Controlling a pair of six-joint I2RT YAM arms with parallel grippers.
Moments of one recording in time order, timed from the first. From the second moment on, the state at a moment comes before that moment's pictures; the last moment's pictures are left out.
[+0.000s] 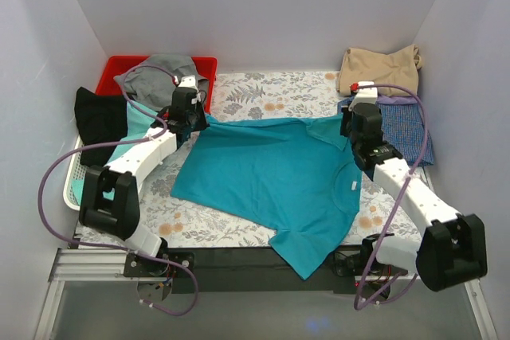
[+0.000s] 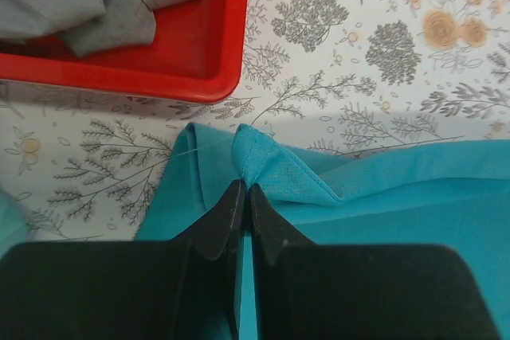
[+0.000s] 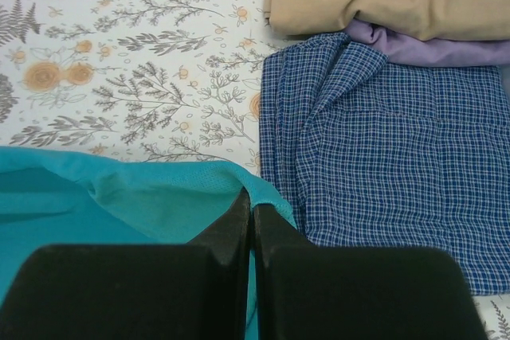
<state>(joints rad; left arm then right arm) -0.30 1.52 1.09 -0.18 -0.15 -0.36 0.31 1.15 0.80 0.00 0.33 0.07</state>
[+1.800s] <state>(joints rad) -0.26 2.57 2.18 -0.10 0.21 -0.32 0.23 1.43 0.90 0.15 0.21 0.08</state>
